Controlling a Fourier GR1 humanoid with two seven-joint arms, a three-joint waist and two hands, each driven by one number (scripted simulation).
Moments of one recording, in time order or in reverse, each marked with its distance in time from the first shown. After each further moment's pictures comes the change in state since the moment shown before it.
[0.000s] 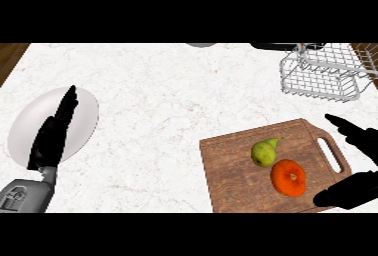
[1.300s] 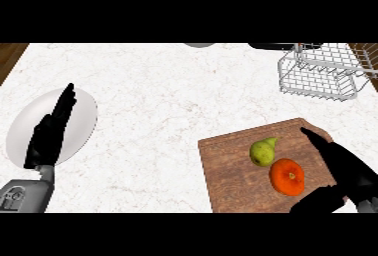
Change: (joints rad) left arm 0.002 -0.055 0.082 -0.035 -0.074 -0.072 0.041; right arm 0.026 0.181 0.121 -0.008 0.326 0.076 0.049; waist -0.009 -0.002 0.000
